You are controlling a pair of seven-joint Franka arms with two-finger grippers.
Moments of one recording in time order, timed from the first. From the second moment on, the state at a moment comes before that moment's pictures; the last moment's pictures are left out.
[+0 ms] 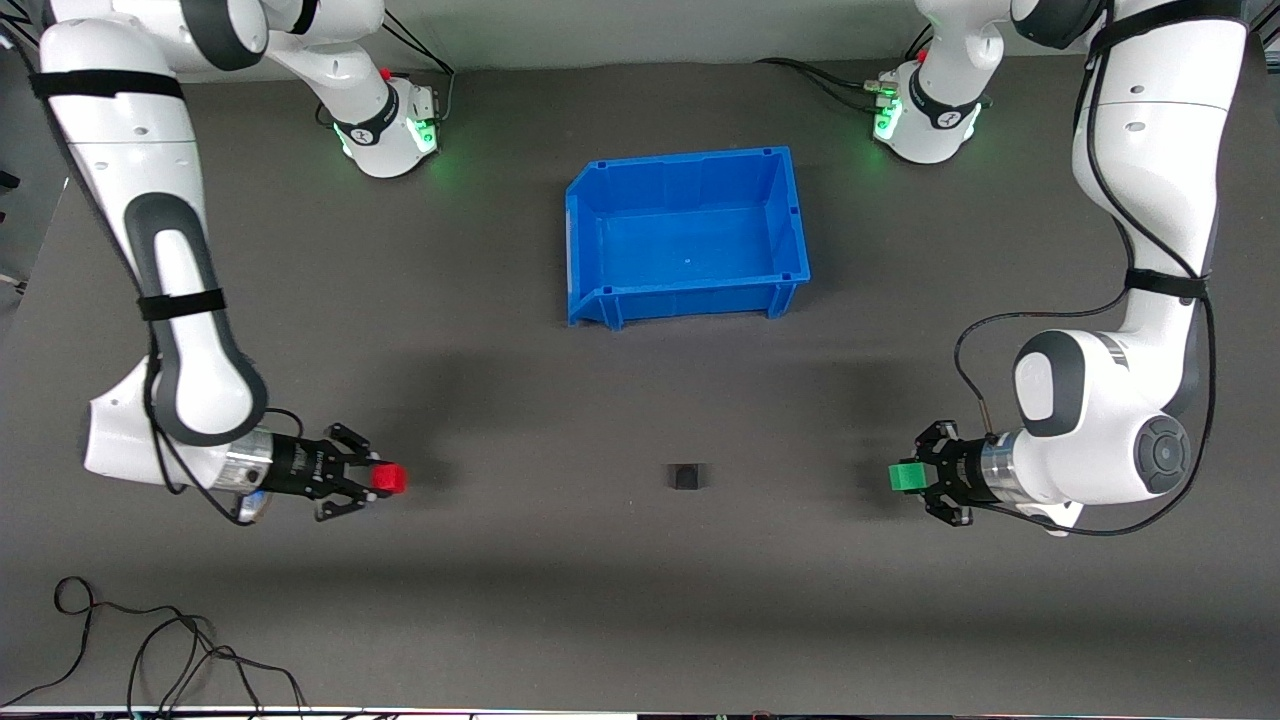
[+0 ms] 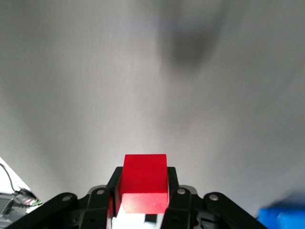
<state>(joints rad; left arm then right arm) -0.04 0.67 -0.12 -1.48 -0.31 2.10 -1.63 0.11 0.64 -0.09 -1.60 0.81 2.12 1.04</state>
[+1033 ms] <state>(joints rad) -0.21 0.87 -0.19 -1.40 -0.37 2.33 -1.75 0.51 0.88 -0.08 -1.36 0.81 2.46 1.51</state>
